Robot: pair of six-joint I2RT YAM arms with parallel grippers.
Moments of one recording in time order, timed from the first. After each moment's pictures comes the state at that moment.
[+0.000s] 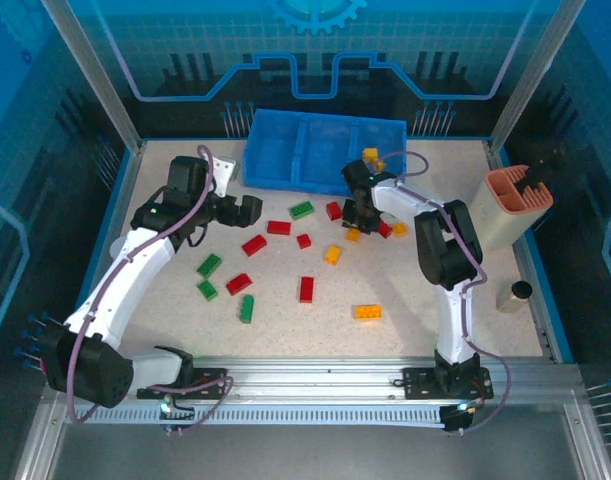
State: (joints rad) left arm -0.22 1.26 1.19 -0.63 0.17 -0.03; right arm 0.40 2.11 1.60 -0.81 0.03 0.68
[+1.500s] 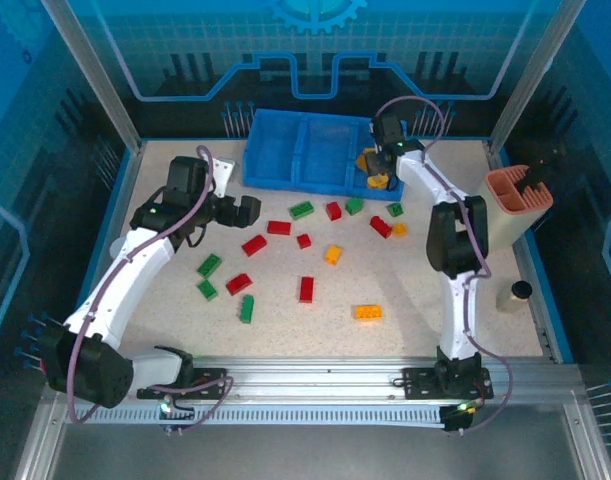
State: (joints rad) left arm -0.21 1.26 1.19 -0.64 0.15 -0.03; right arm 0.24 2.16 1.88 -0.63 0.27 0.01
